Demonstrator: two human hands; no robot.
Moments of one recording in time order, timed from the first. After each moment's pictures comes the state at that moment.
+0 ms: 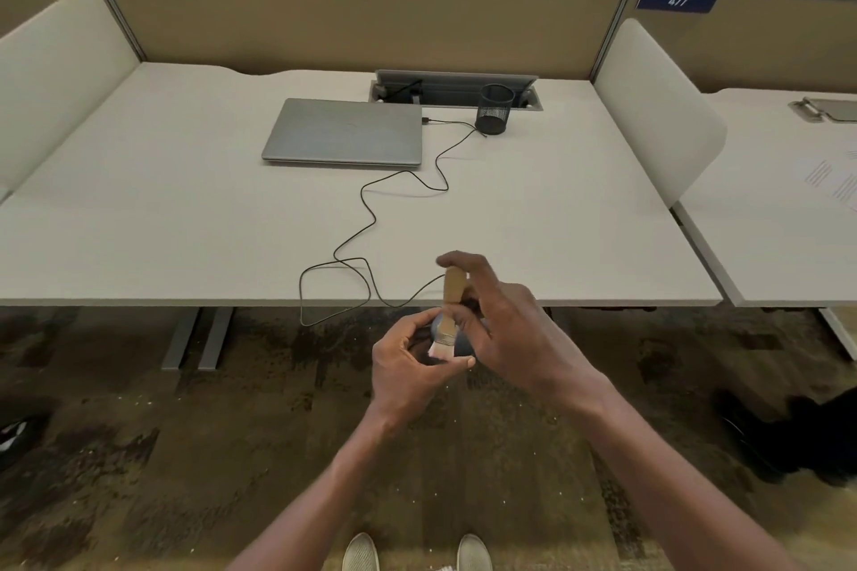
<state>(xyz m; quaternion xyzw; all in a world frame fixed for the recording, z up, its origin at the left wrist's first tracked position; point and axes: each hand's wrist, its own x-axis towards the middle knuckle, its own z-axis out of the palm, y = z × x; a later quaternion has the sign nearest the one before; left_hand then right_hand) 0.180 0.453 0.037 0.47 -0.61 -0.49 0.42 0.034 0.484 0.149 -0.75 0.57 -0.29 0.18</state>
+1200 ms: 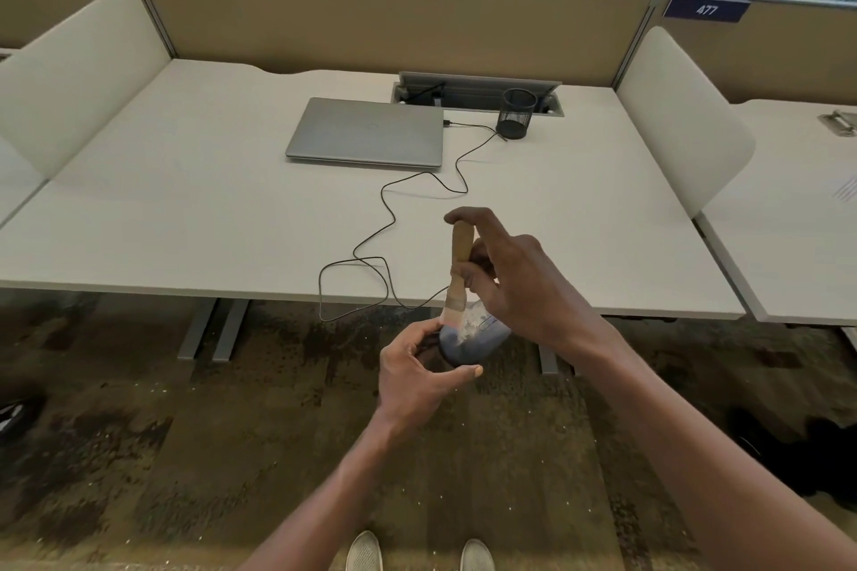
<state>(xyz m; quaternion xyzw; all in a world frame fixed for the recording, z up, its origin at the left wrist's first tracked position) 0.196 0.456 0.034 0.48 -0.62 -0.46 0.42 0.043 0.446 0.183 -0.74 0.57 -0.29 0.18</state>
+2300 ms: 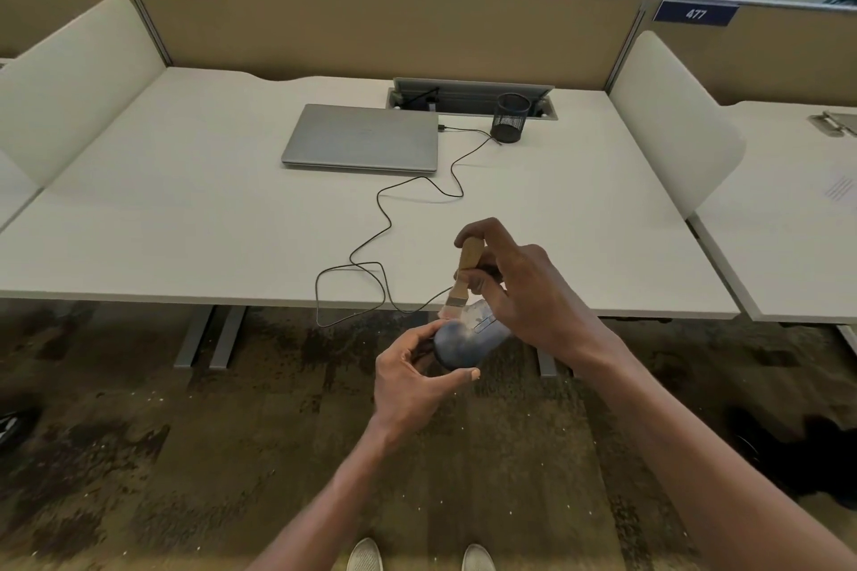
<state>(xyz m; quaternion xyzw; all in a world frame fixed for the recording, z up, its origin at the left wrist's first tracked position) 0.198 0.458 0.034 0.46 -0.60 -0.50 0.42 0.032 0.452 0.176 -0.75 0.56 -0.31 0.18</state>
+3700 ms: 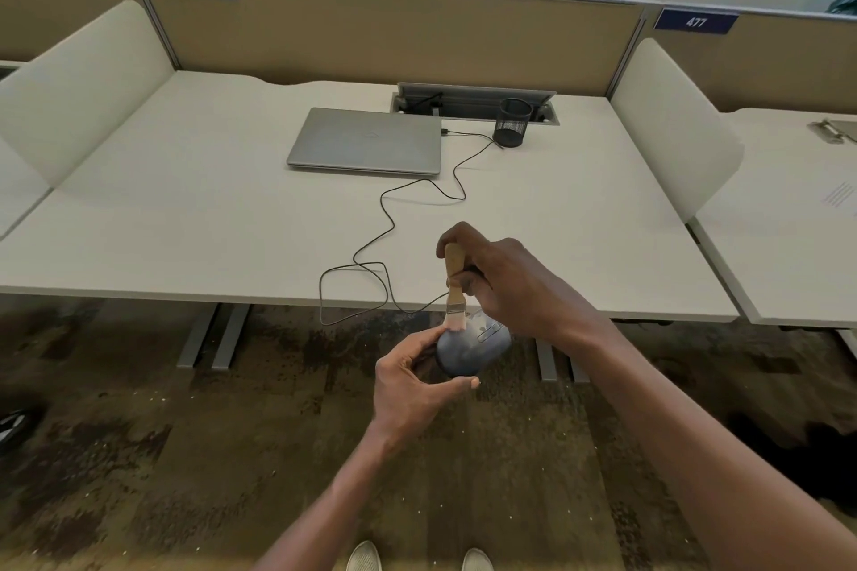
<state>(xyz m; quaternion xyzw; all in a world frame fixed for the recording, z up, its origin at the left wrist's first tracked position) 0.203 0.468 0.037 0.44 -0.61 -0.49 0.44 0.037 0.441 0.180 -0.78 0.55 -0.23 0.18</state>
